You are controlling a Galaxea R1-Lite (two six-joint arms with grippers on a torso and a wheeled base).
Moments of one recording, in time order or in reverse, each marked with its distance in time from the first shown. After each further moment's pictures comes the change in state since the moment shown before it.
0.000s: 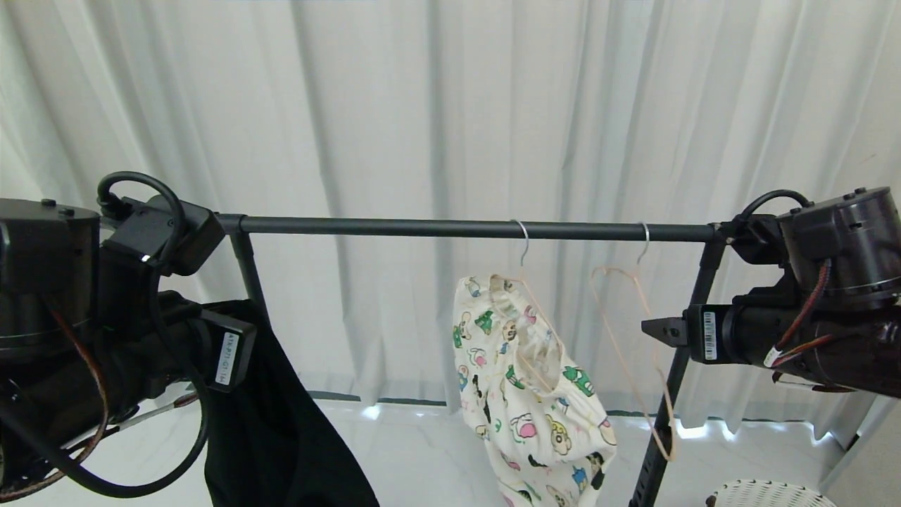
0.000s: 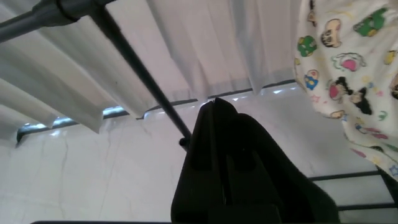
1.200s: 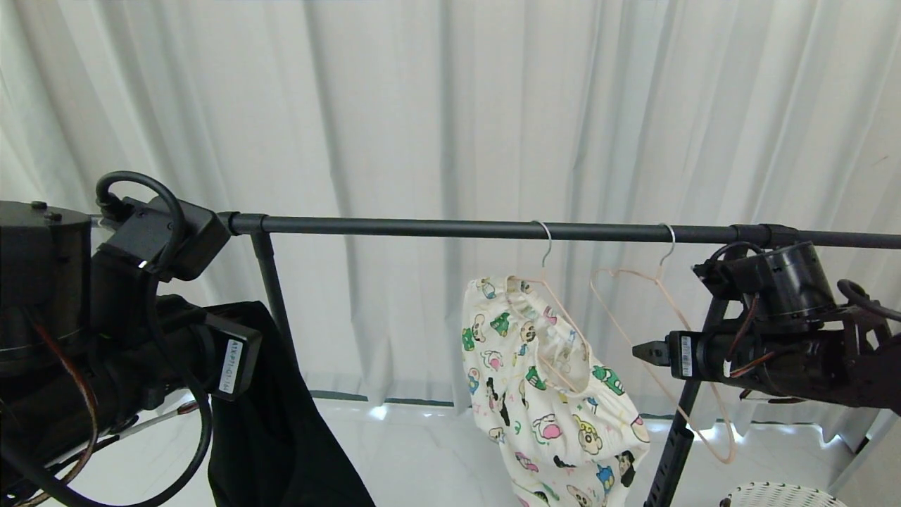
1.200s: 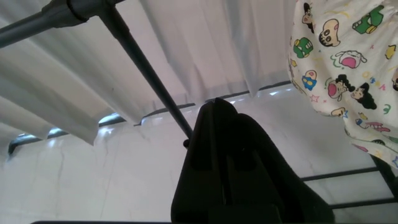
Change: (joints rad) left arm -0.057 -0.014 0.004 0.000 -0.001 0.000; right arm -0.167 0.165 0.140 -0.218 0.174 0.009
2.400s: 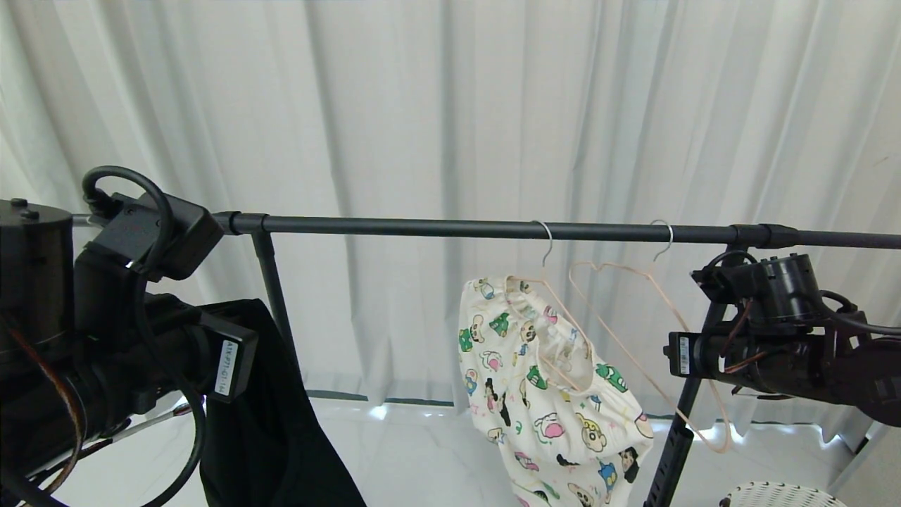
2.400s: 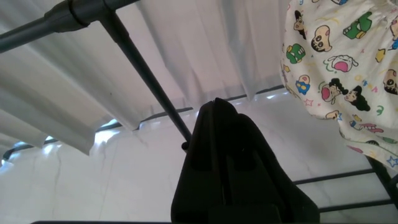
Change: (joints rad) left arm -0.020 -0.019 0.000 0.000 0.003 0.001; right arm -0.095 0.077 0.041 -0.166 0.087 -0.072
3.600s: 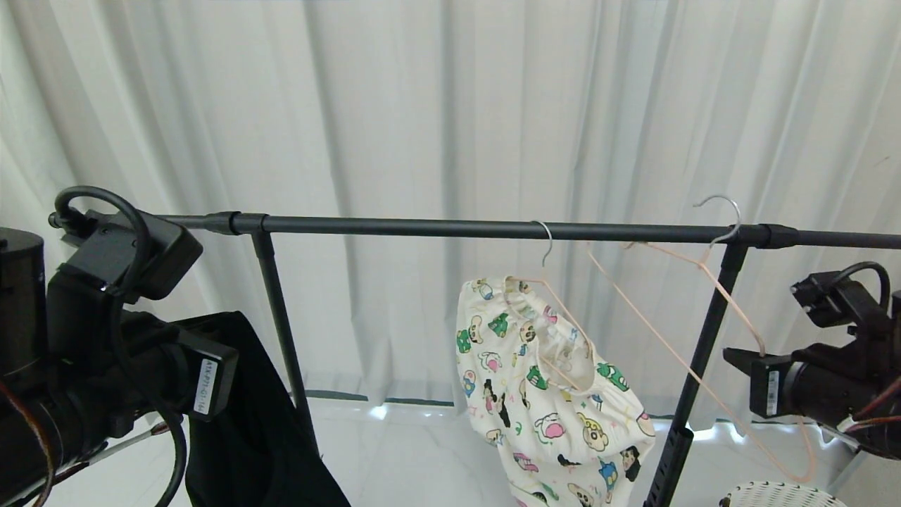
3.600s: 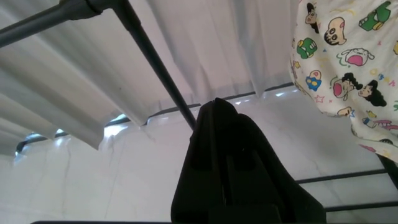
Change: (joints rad) left arm 0.000 -0.050 0.057 0.000 0.040 0.012; right arm -0.002 -0.366 0.324 -0.188 0.000 -0.184
